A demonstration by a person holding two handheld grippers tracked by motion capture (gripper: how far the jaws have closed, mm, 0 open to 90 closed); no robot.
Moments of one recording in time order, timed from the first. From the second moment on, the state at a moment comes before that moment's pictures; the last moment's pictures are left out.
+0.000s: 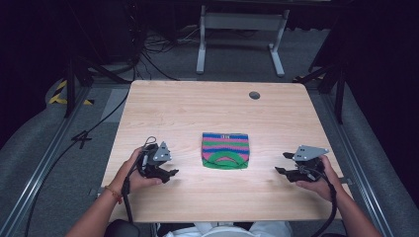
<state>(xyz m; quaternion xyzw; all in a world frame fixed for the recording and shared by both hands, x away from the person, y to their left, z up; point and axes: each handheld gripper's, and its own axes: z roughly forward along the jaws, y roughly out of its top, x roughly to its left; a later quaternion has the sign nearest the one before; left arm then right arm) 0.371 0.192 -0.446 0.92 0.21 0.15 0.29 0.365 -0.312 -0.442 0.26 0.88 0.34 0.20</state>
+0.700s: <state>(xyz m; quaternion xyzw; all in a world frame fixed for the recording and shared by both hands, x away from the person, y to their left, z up) 0.352 0.284 -0.477 0.88 0.32 0.11 0.33 0.336 -0.407 -0.479 0.42 0.81 0.35 0.20</state>
